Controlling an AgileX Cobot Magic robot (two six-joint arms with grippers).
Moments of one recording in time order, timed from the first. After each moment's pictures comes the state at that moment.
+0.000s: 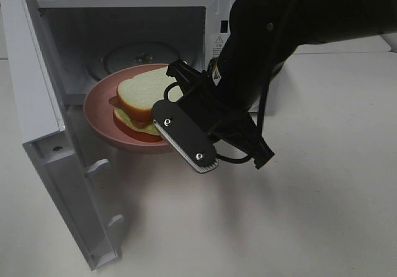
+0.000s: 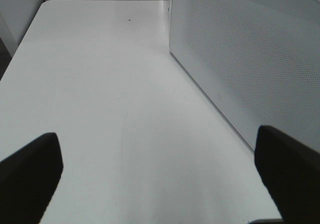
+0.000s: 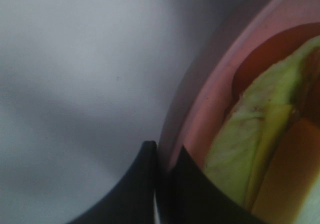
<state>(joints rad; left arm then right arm) 0.01 0.00 -0.50 -0.06 1.04 0.02 0.77 1.78 -1.18 -0.09 0.58 -1.52</state>
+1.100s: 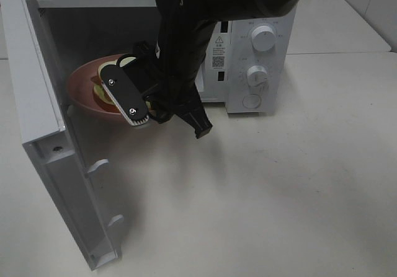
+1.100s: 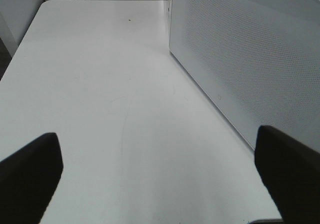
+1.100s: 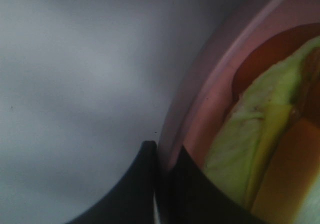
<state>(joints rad) 0.01 0.00 -0.50 -0.06 1.04 0.02 0.77 2.09 -1.63 -0.08 0.77 -1.40</state>
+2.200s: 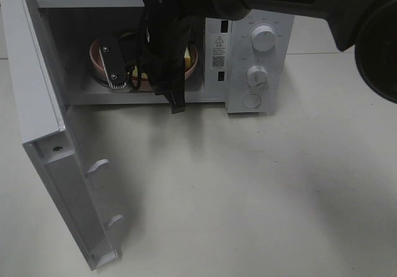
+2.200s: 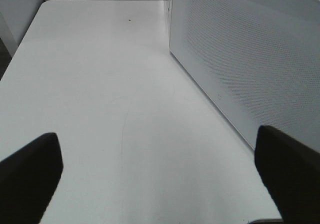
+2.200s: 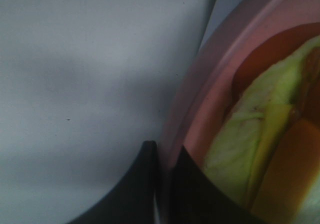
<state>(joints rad) 0.01 0.00 -0.50 -0.06 1.04 0.02 0.73 2.32 -1.99 -0.21 0.84 -1.09</state>
